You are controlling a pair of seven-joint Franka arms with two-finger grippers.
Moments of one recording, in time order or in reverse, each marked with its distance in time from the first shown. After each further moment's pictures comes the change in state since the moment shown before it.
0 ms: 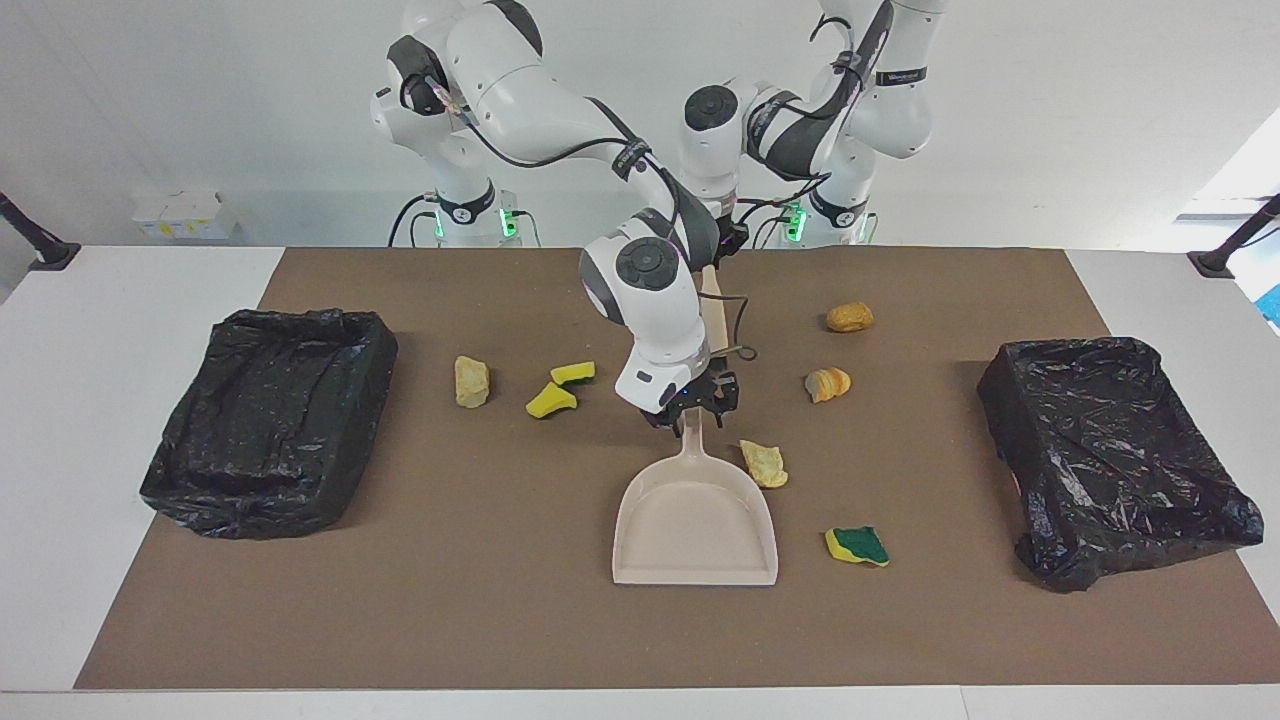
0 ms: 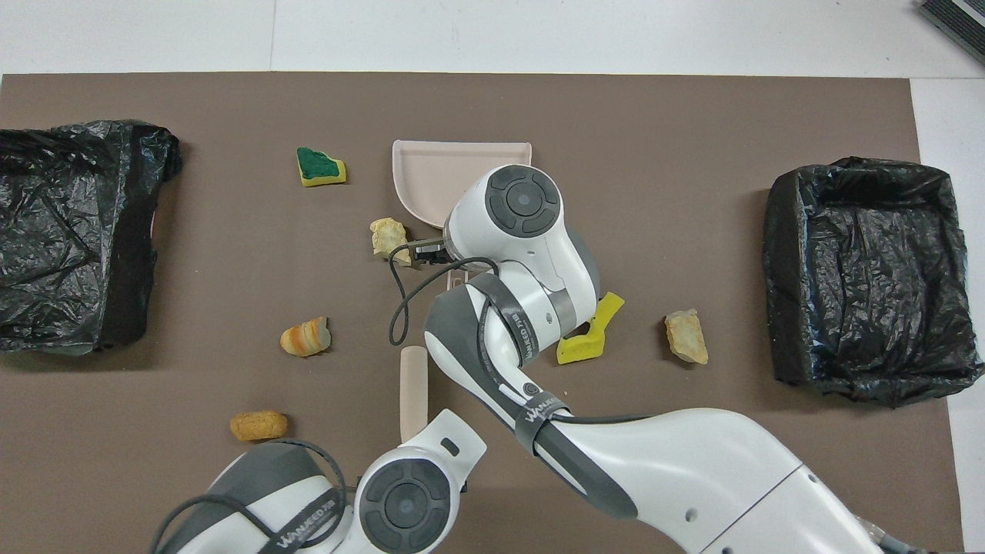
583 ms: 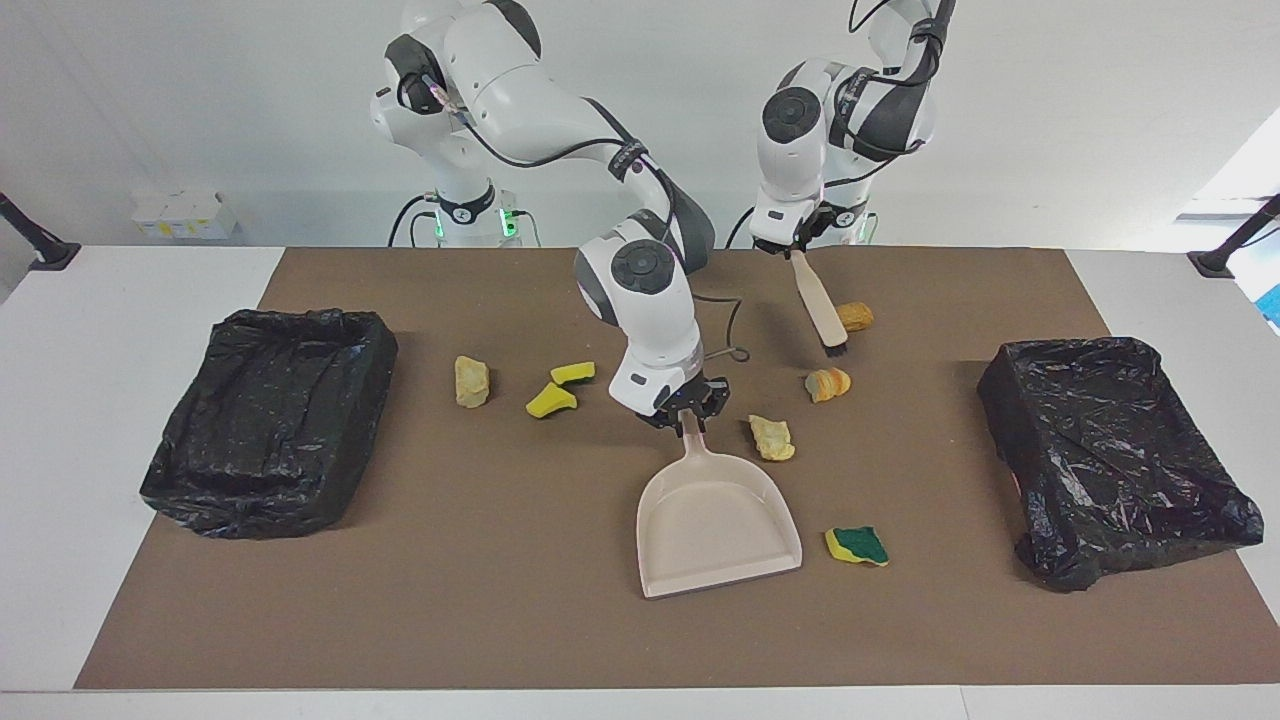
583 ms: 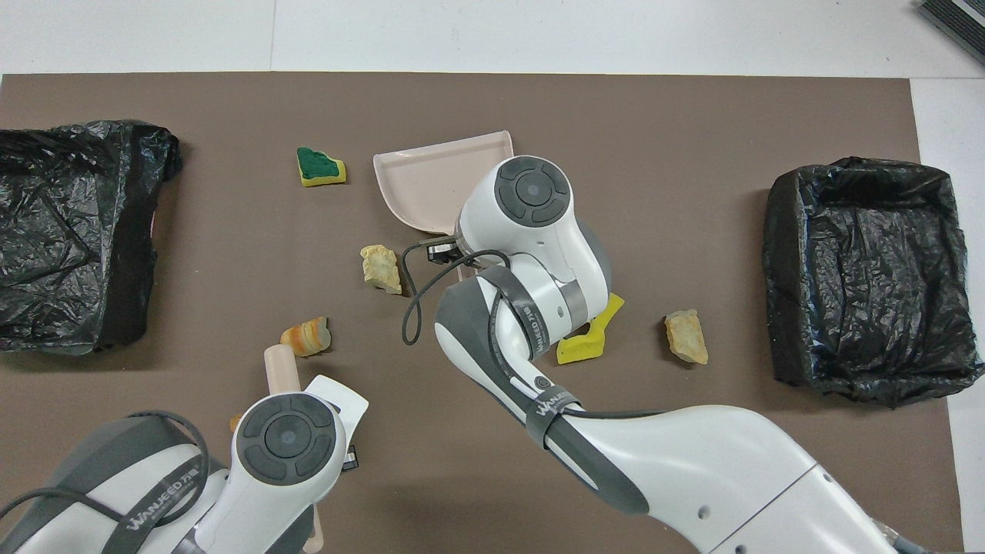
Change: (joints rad) left arm 0.212 -0.089 0.003 -0.009 0.135 -0.271 -0.073; right arm -0.026 -0.018 -0.009 0.000 -0.002 -0.088 -0.072
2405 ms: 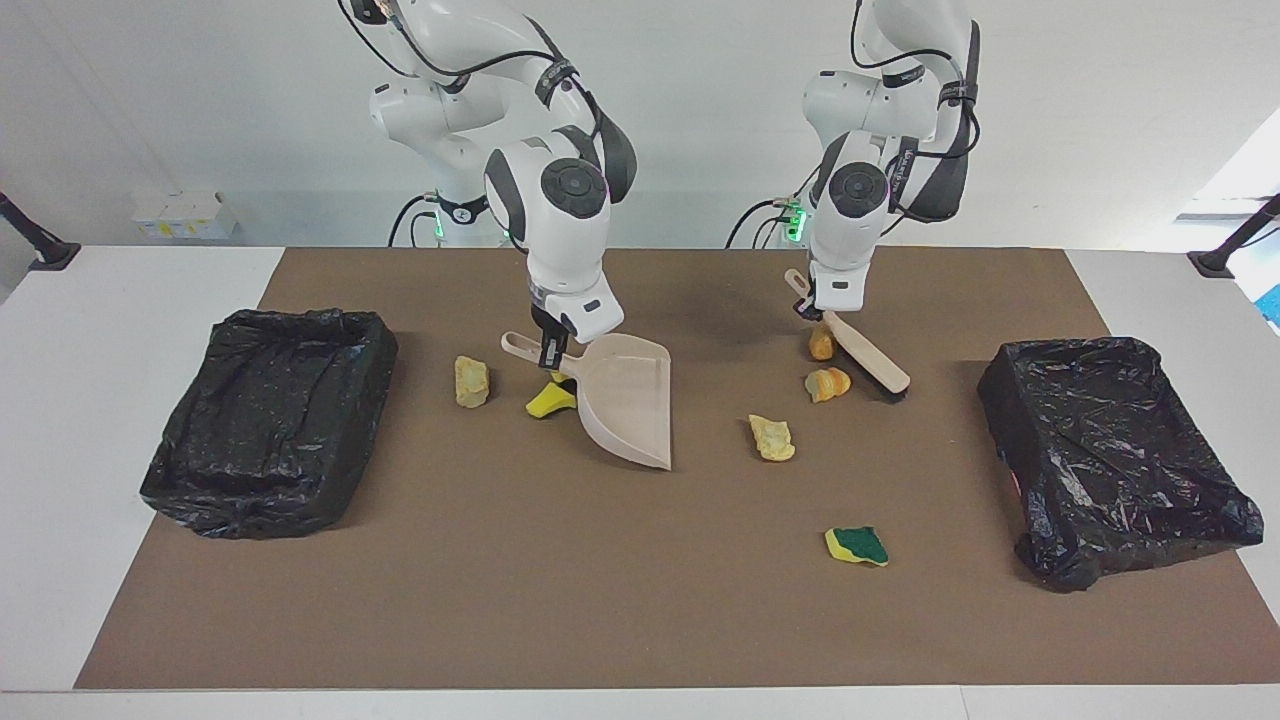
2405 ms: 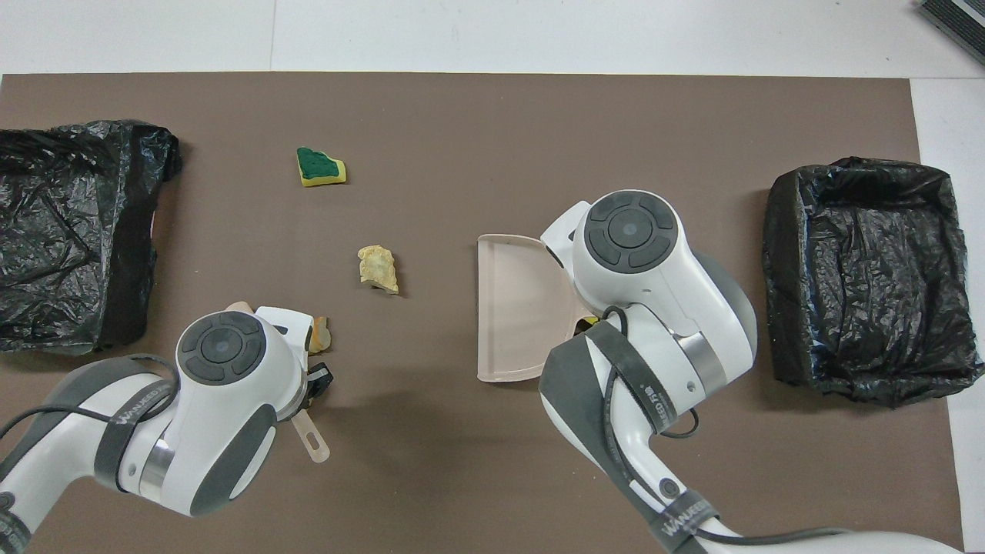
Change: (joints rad) left arm 0.199 0.180 0.000 0.005 -0.044 0.323 -0.068; right arm -0.107 -0.393 0.003 -0.376 -0.262 -0.261 -1.322
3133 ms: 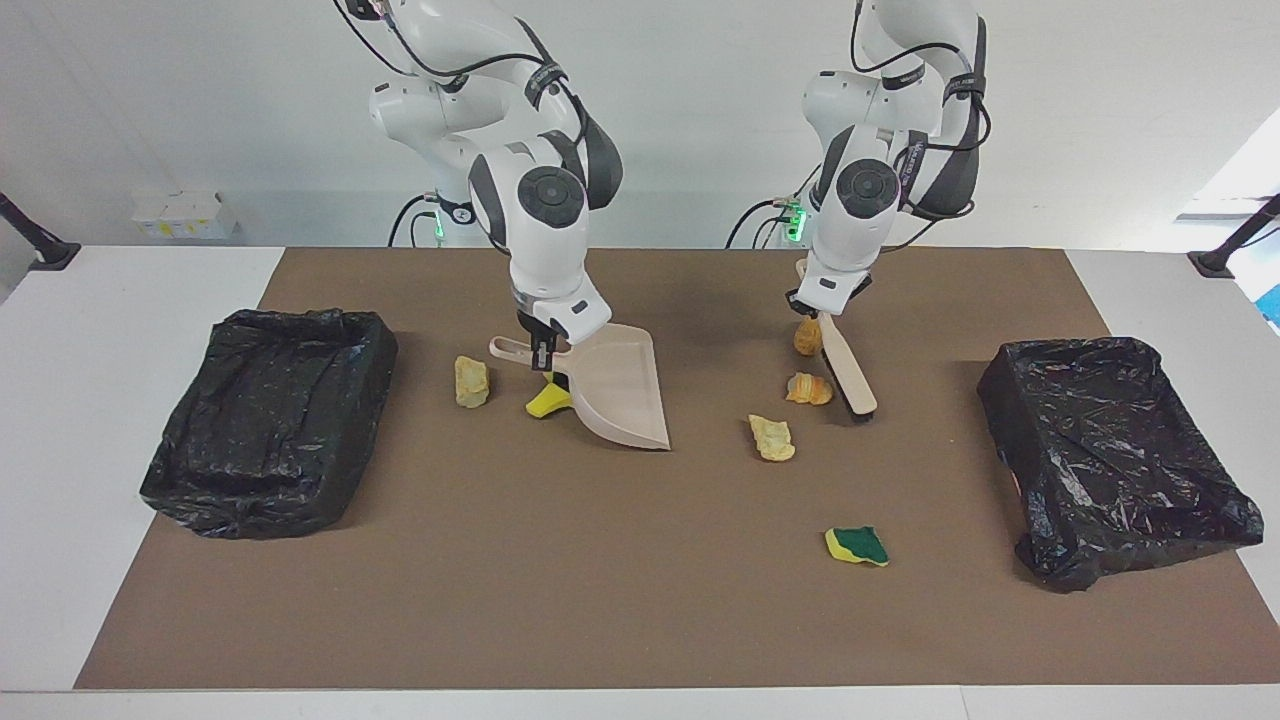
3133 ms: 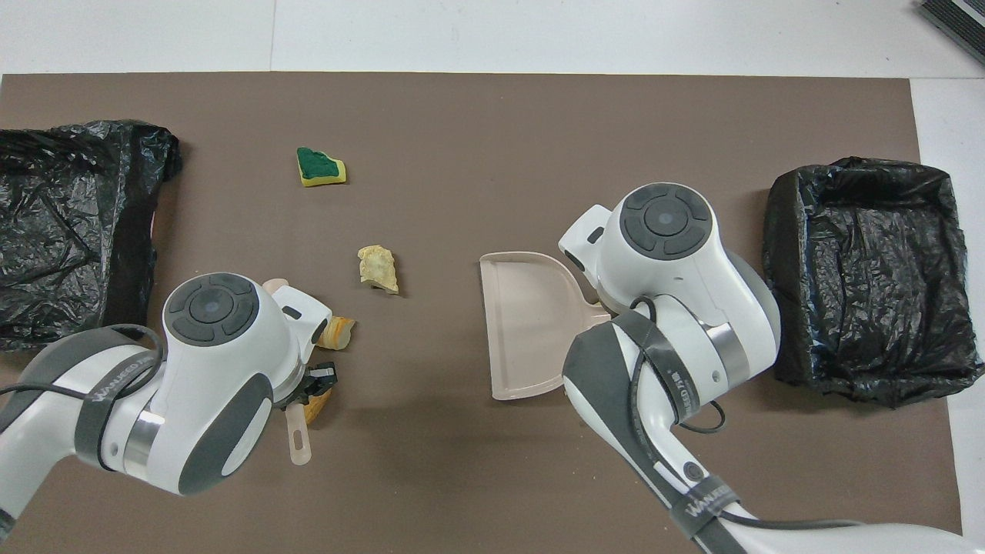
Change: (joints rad) left arm 0.008 0.016 -0.007 0.143 -0.034 -0.186 0.320; right arm -0.047 -0.007 -0.004 -0.032 0.074 0.002 -0.117
